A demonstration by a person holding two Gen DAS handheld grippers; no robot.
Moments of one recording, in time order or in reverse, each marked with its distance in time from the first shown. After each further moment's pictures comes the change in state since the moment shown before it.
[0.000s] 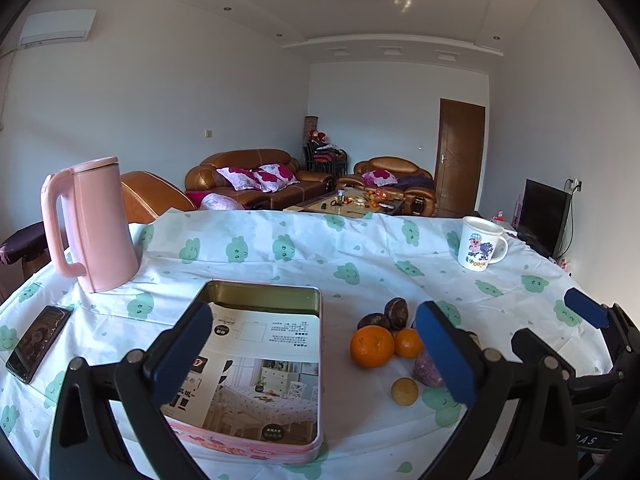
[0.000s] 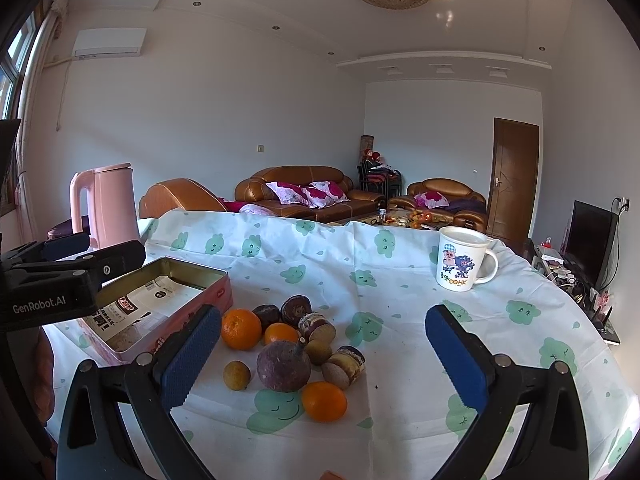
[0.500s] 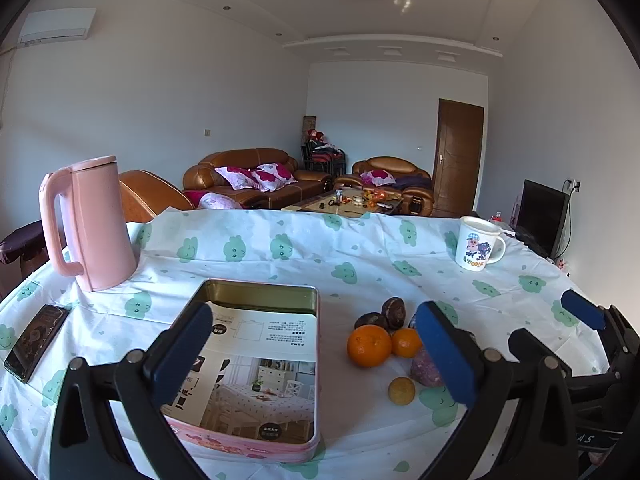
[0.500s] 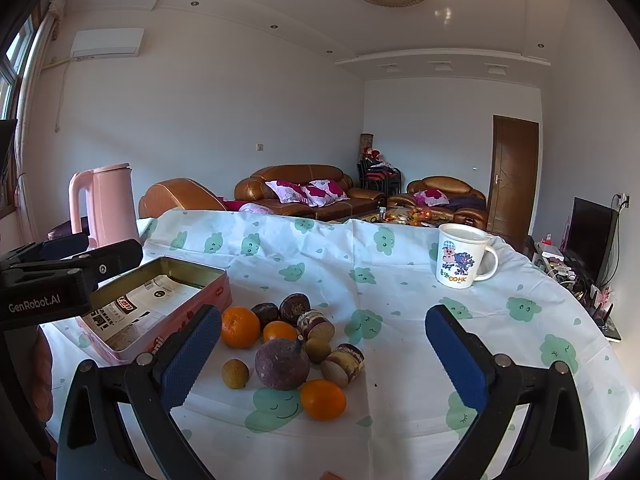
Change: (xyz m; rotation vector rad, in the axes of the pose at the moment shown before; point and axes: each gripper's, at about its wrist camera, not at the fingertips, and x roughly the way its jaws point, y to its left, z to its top) left arm -0.001 -0.001 0.000 -0.003 0.001 -0.004; right arm 0.001 -0.001 -0.002 0.007 0.004 0.000
